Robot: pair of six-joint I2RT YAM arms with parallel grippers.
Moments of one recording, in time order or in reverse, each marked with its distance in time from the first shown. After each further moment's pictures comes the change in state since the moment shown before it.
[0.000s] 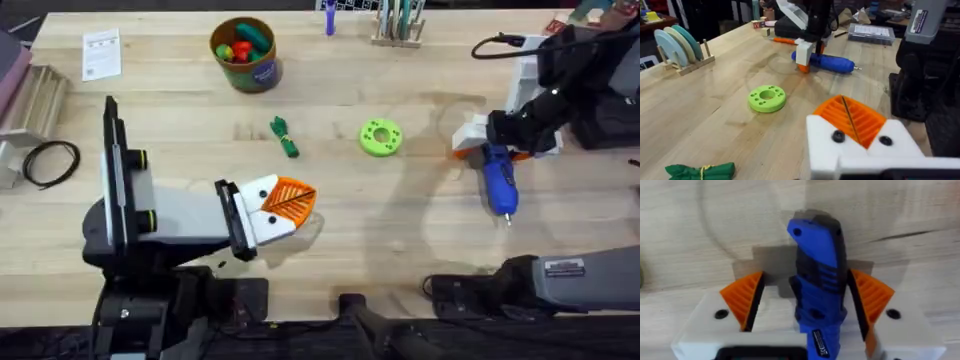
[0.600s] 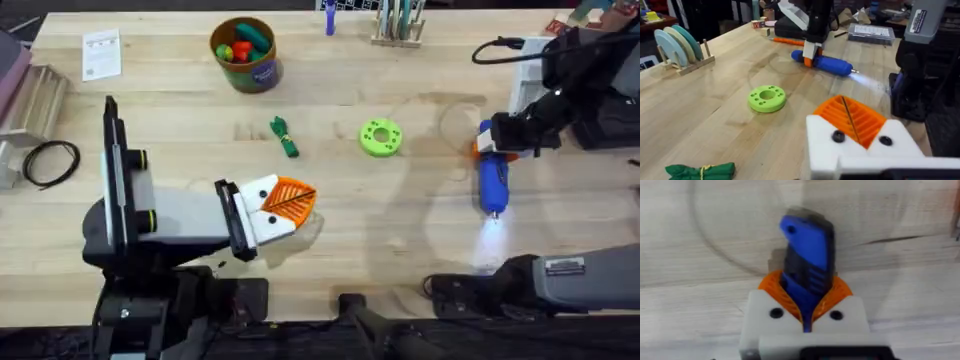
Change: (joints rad) left arm 0.000 0.000 0.000 0.000 0.000 0.000; right arm -0.029 0.011 0.000 0.008 0.016 -0.075
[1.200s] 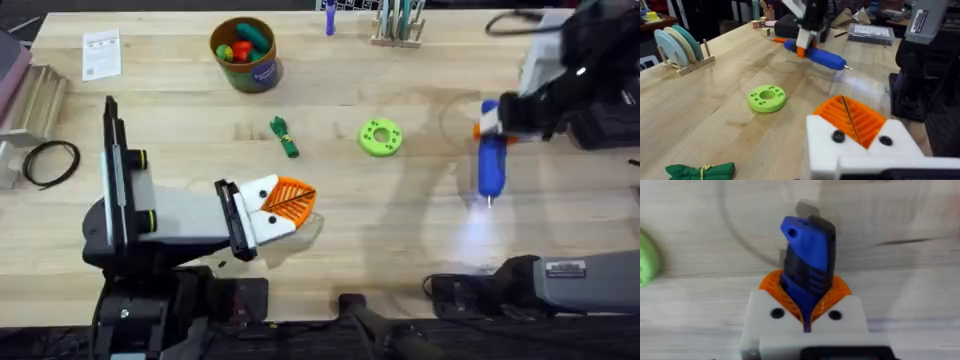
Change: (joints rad) left arm 0.000 0.000 0.000 0.000 0.000 0.000; right arm 0.000 -0.036 0.102 -0.074 -0.115 0.024
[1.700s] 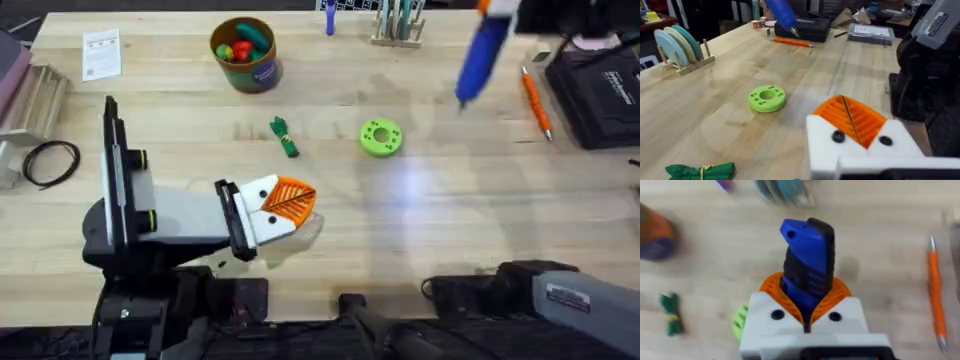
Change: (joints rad) left arm 0.000 0.000 0.000 0.000 0.000 0.000; right arm 0.224 -0.314 0.123 0.357 -0.116 0.184
